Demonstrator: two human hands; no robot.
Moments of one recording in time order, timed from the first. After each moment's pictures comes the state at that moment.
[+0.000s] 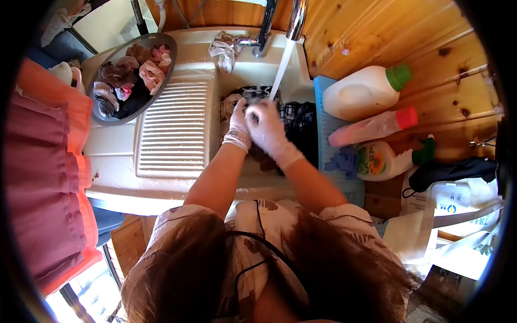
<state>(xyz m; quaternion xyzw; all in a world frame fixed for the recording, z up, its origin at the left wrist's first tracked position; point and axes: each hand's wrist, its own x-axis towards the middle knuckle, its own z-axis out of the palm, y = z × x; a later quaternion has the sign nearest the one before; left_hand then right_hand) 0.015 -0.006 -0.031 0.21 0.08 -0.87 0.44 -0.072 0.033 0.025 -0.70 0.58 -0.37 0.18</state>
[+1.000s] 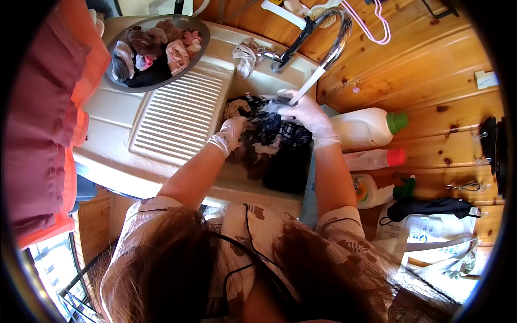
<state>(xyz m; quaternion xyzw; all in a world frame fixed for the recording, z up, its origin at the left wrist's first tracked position) 0.058 0.008 -0.016 0.60 -0.11 -0.75 0.28 -0.126 -0.039 0.117 -0.55 0.48 -0.23 0.64</state>
